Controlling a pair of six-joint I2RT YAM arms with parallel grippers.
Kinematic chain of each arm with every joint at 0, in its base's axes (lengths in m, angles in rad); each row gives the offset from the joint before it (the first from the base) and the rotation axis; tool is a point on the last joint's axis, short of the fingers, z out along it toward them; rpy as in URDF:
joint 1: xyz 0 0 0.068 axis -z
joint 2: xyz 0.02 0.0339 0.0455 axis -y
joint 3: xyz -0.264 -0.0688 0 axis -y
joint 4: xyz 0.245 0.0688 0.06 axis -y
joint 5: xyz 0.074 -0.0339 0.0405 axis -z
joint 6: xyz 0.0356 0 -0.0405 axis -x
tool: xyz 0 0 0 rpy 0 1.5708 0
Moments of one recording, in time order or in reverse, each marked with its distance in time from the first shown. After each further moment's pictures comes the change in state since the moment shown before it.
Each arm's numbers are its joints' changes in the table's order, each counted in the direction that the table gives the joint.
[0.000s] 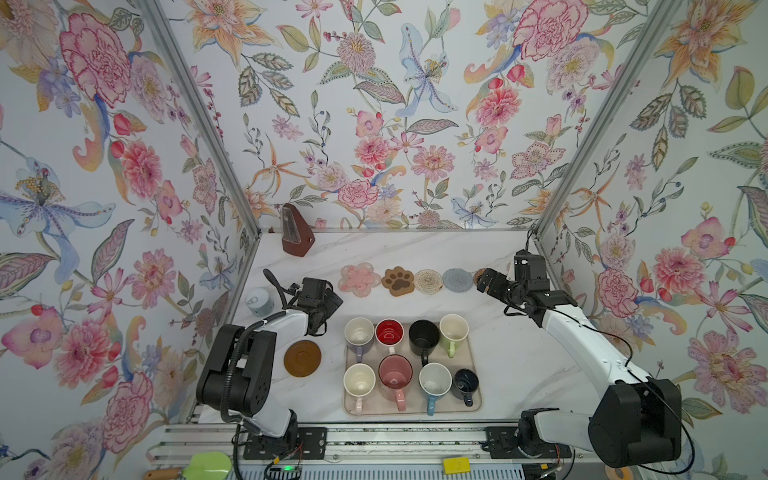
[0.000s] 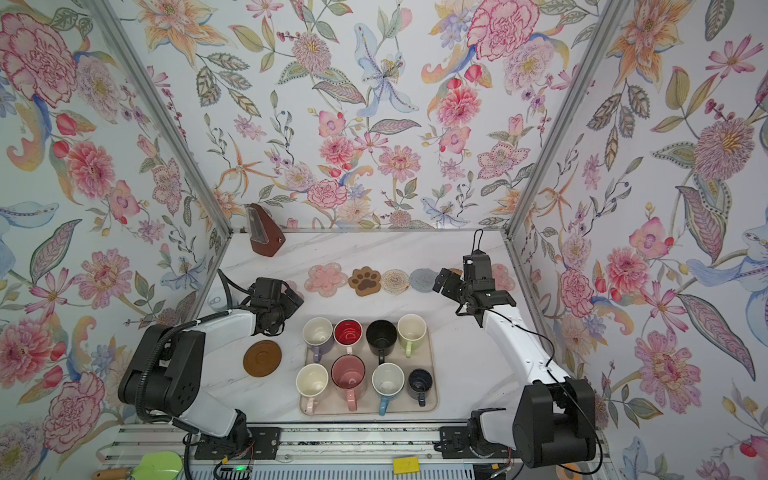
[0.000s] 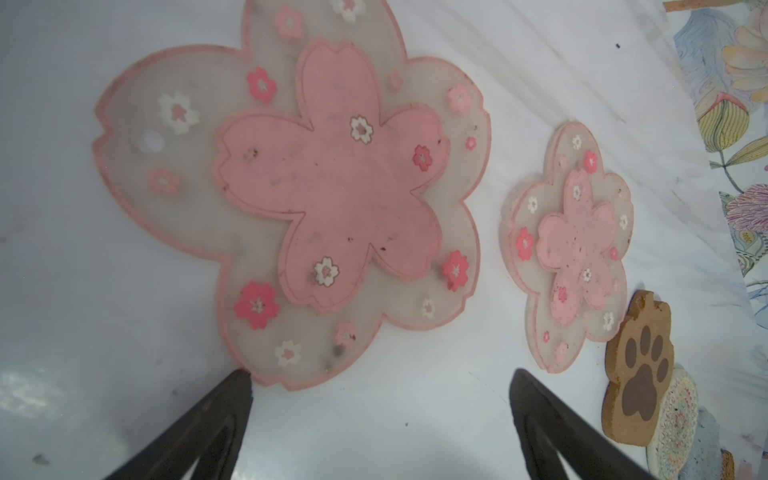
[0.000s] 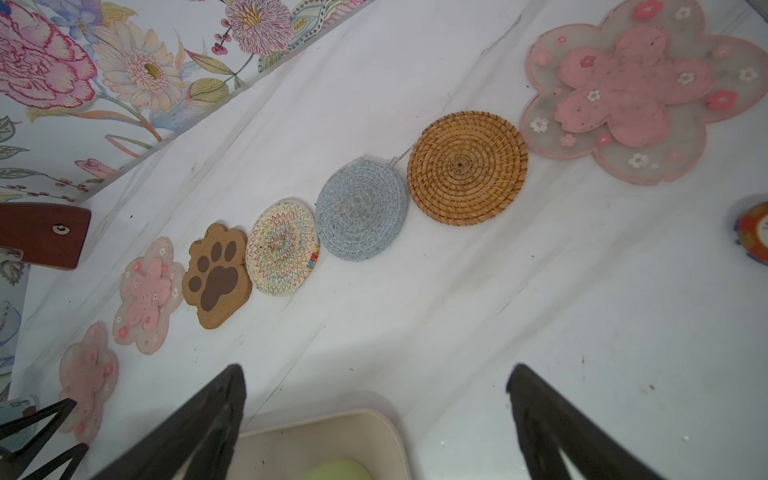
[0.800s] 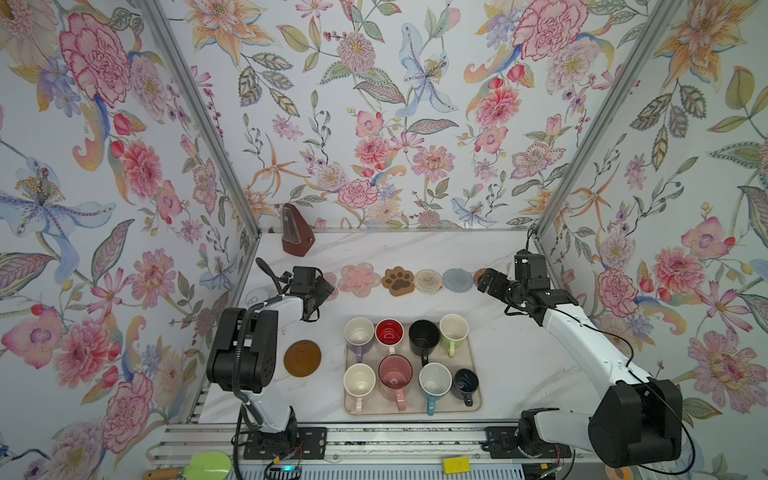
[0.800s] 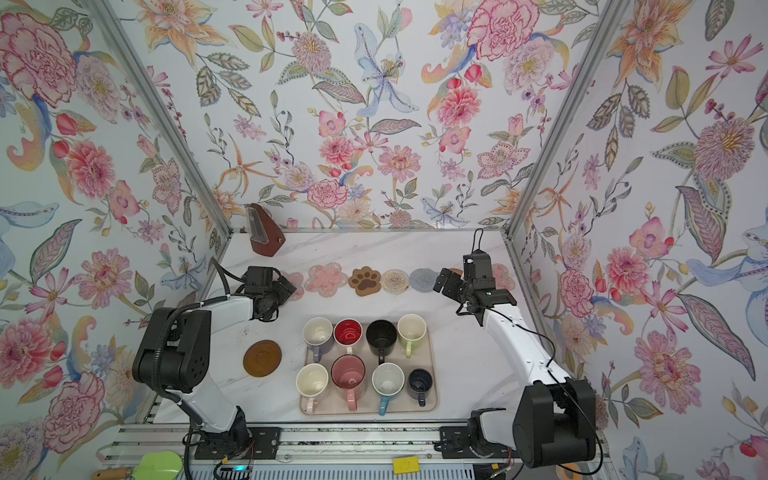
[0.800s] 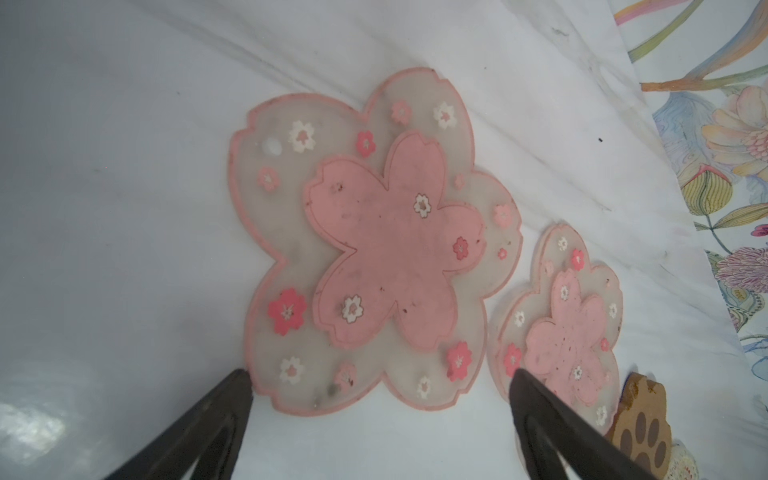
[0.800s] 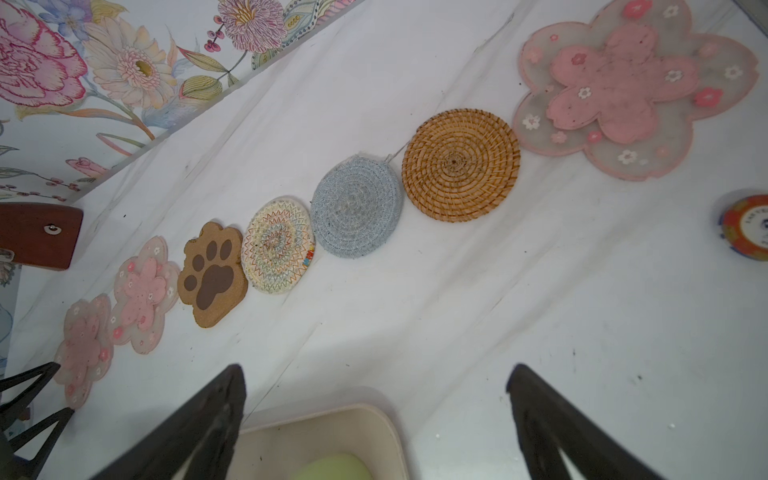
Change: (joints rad) left arm -0.107 -0.141 0.137 0.043 0.023 -0.091; right arm 0.000 0.000 0.015 -0.033 0.008 0.000
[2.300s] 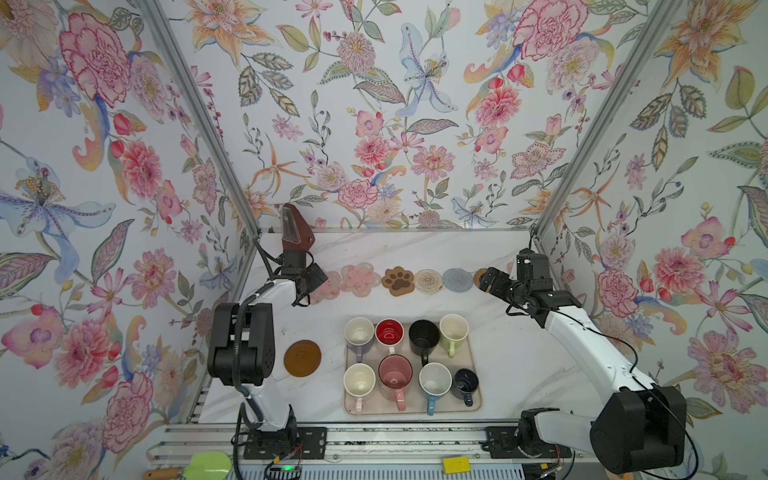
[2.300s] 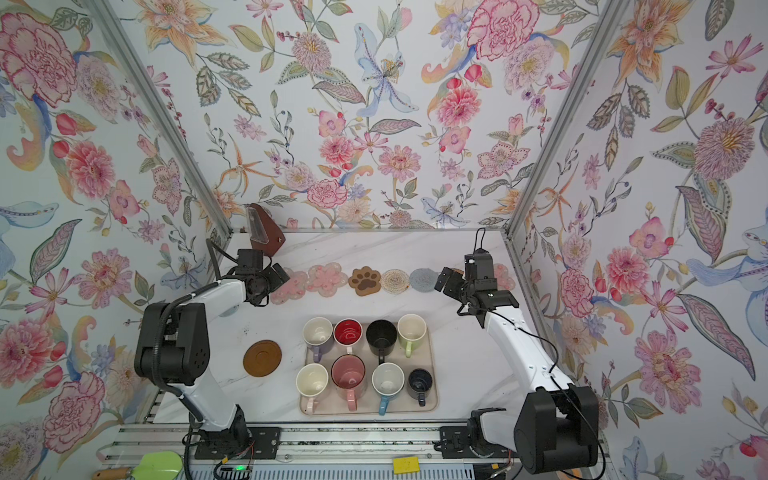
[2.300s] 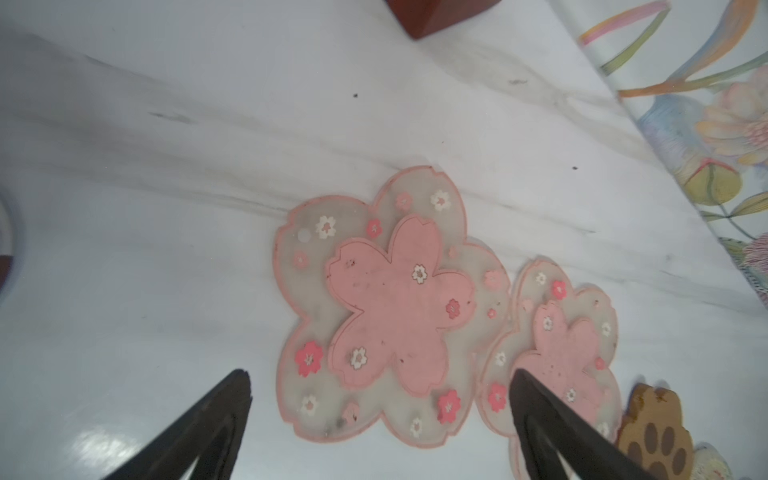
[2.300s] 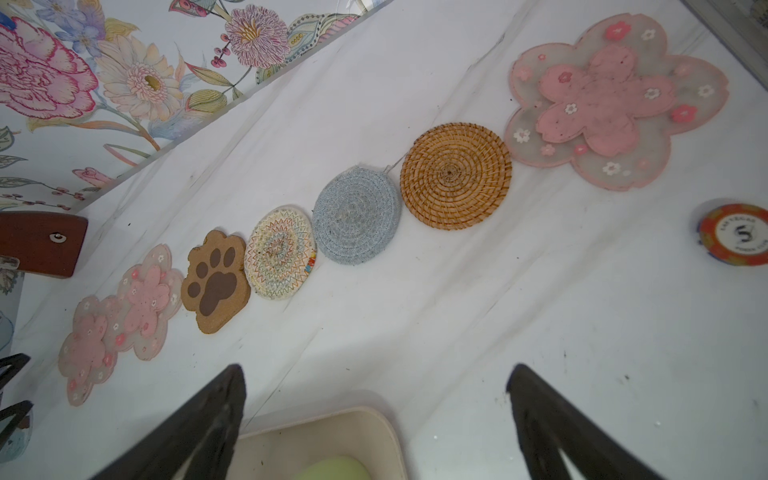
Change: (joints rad) left arm -0.059 0.037 0.190 -0.211 0.014 -0.205; right arm -0.001 0.028 0.000 0.000 0.019 0.000
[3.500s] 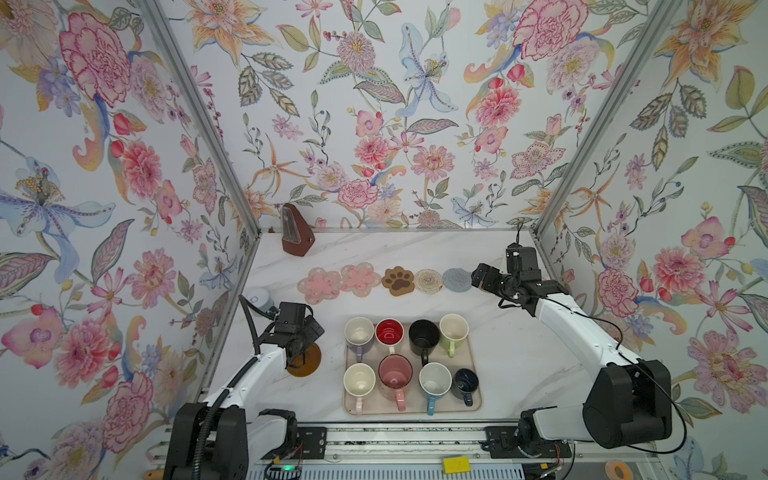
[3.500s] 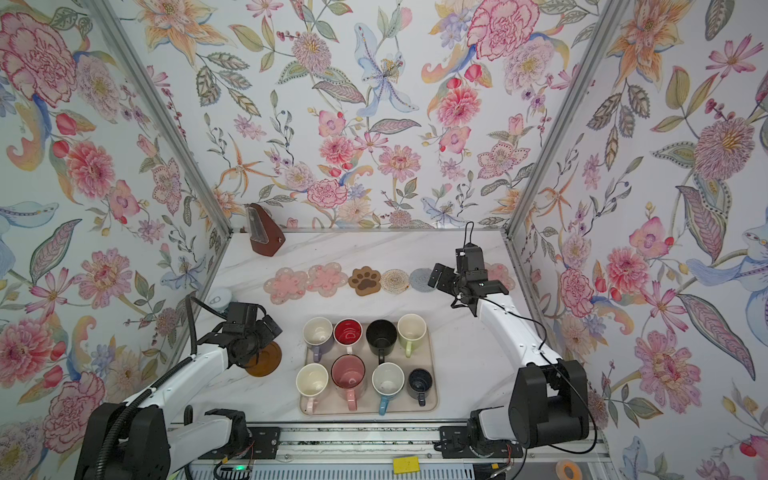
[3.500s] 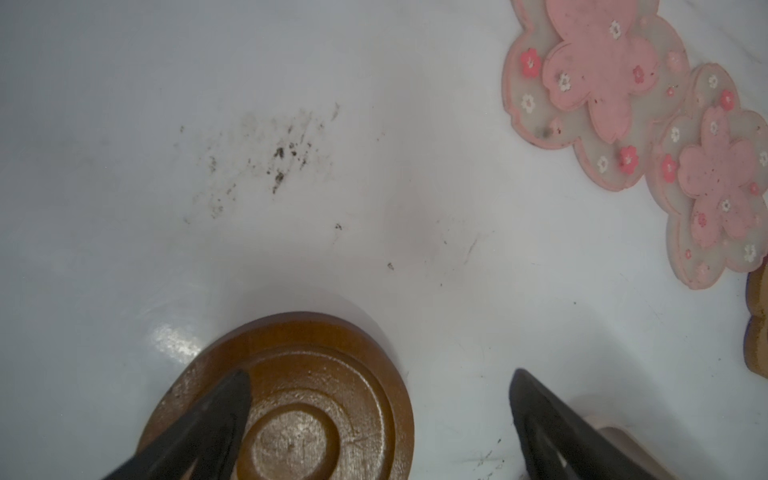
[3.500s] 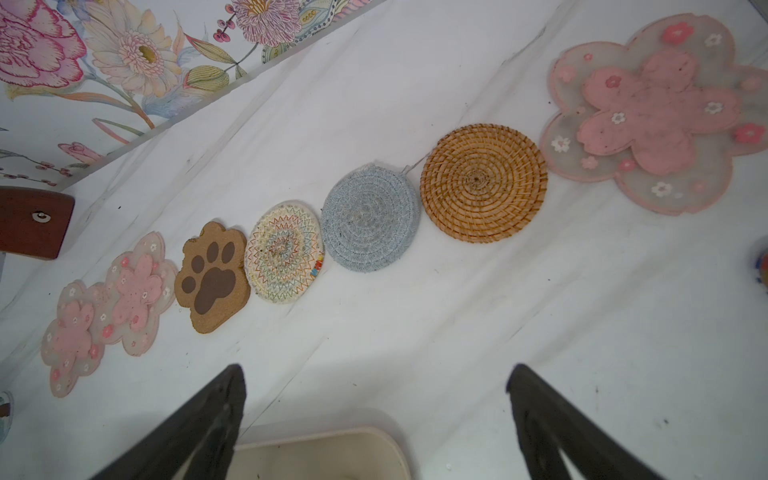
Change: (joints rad) left arm 0.094 0.531 -0.552 -0.146 -0.090 0.135; right arm -0.032 -0.120 0.069 0.018 -0.003 0.034
